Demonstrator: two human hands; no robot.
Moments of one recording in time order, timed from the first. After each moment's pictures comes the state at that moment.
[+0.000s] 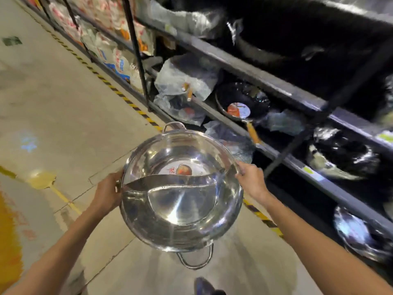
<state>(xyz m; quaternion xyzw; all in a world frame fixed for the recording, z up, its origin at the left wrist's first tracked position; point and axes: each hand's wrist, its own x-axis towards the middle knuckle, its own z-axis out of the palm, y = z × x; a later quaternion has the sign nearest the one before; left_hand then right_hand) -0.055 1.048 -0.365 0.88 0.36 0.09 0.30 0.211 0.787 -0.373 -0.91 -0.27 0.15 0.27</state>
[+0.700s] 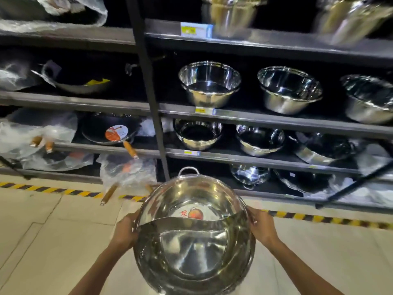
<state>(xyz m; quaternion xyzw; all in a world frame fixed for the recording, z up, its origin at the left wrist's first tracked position) 0.109 0.740 -0.339 0.93 0.12 -0.14 0.32 0.127 0.371 -0.354 -0.94 0.06 0.09 0.32</state>
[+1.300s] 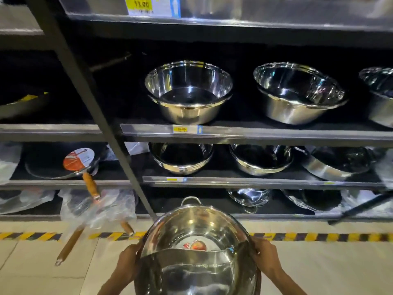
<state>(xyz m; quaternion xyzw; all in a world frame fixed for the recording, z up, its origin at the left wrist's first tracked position) 0.290 0.694 -0.481 0.91 0.13 -0.24 0.31 0.267 0.330 -0.487 -0.91 0.17 0.16 0.33</state>
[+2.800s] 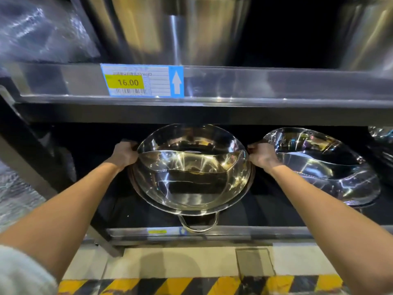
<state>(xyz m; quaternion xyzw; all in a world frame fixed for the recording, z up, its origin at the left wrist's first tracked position) 0.706 0.675 -0.890 0.93 0.09 0.00 0.34 0.675 0.323 -0.897 -0.93 0.16 -0.04 0.33</state>
